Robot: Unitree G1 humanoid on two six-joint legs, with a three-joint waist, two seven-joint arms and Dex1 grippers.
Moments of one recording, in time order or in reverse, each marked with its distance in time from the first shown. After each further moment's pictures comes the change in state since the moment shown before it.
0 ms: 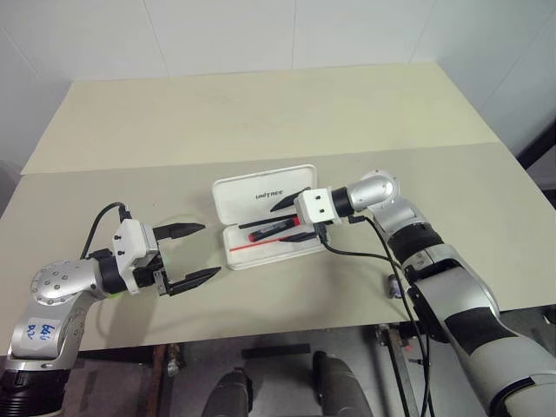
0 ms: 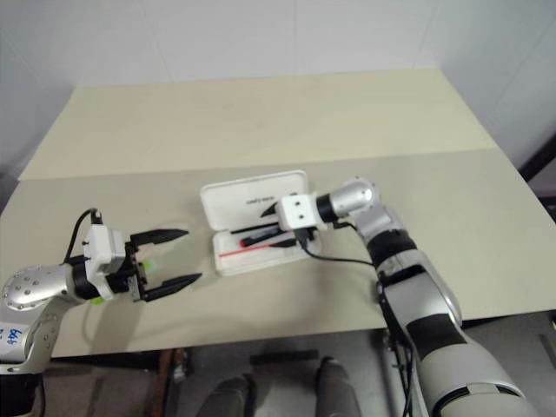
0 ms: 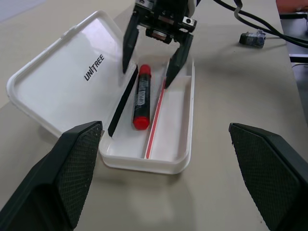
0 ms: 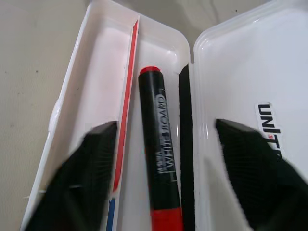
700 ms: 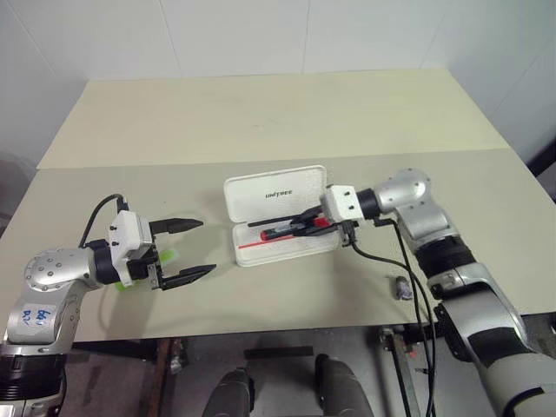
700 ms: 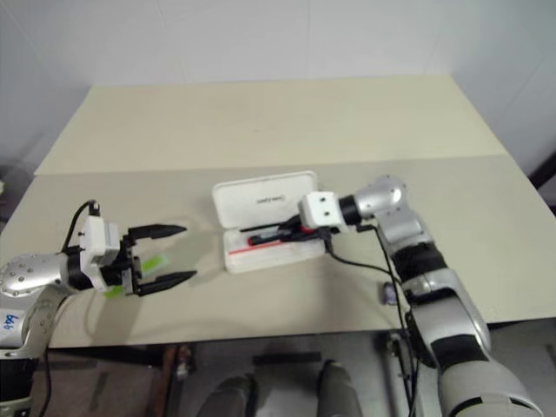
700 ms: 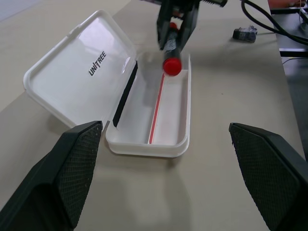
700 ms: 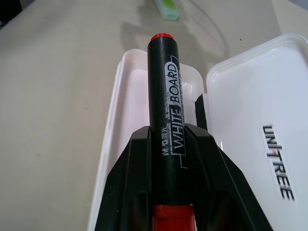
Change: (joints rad) left arm -0.065 0.032 0.004 0.068 0.001 -0.001 -0.079; right arm 0.114 -0.104 -0.024 -0.287 0.139 0.210 0.127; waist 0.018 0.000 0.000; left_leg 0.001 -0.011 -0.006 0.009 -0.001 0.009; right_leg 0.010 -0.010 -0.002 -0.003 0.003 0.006
